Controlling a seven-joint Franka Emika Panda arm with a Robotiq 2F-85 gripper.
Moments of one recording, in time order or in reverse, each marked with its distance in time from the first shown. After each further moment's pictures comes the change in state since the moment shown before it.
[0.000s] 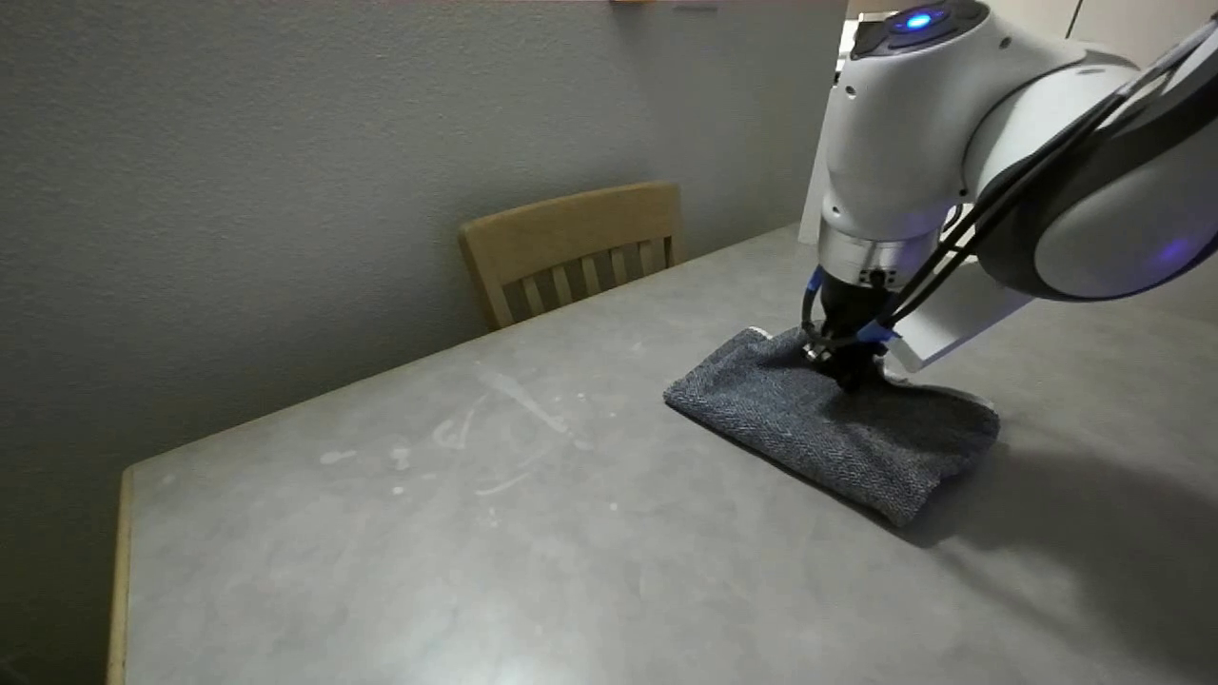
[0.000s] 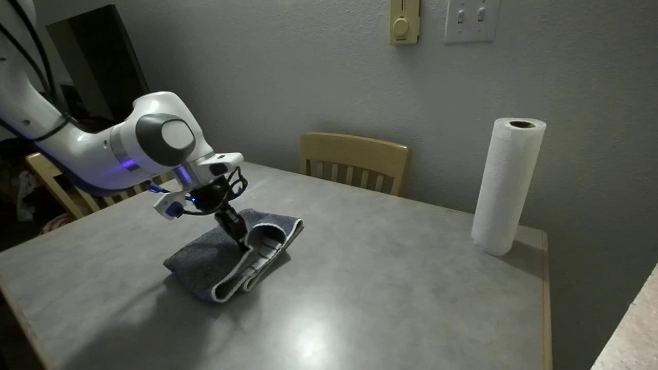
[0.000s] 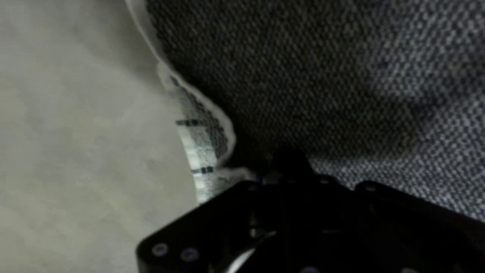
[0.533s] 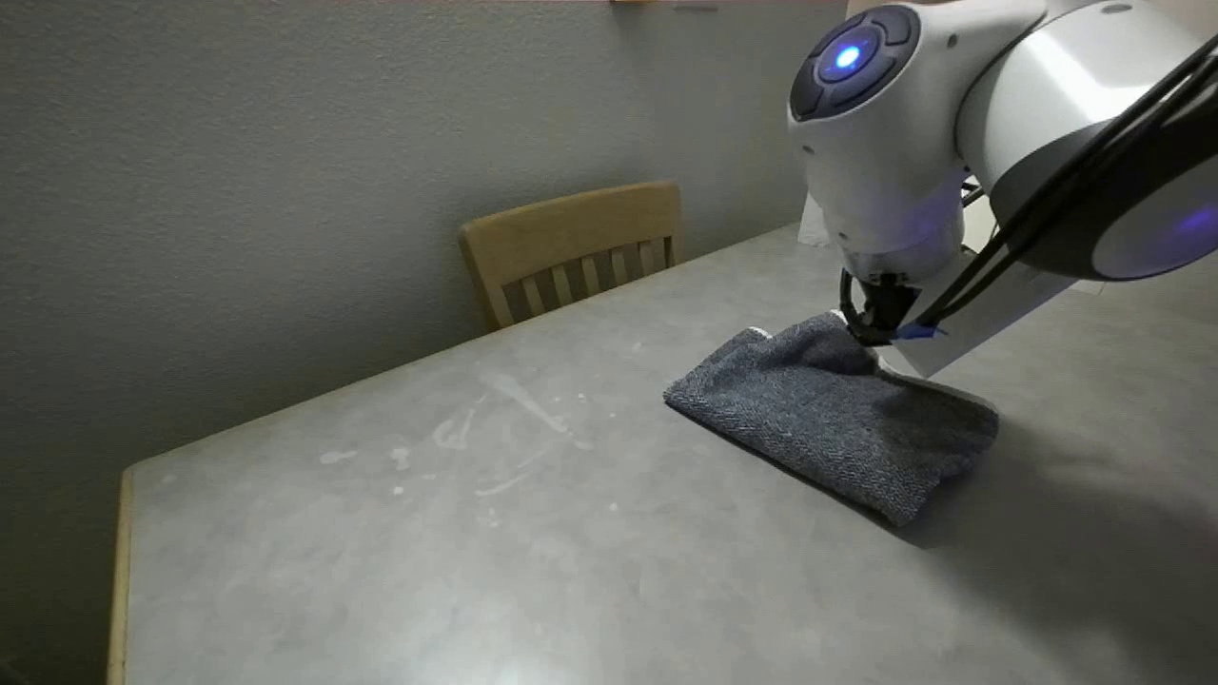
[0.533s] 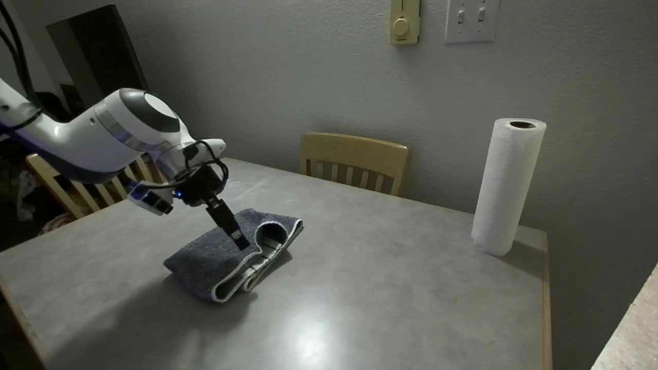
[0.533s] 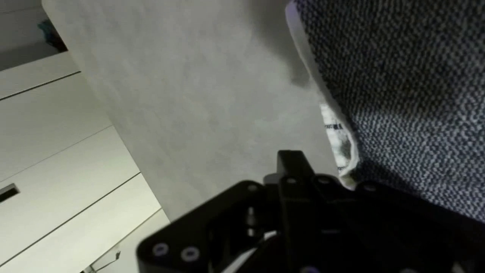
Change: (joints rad) arm 0.127 -0.050 -0.043 0.036 -0.279 -0.457 0.410
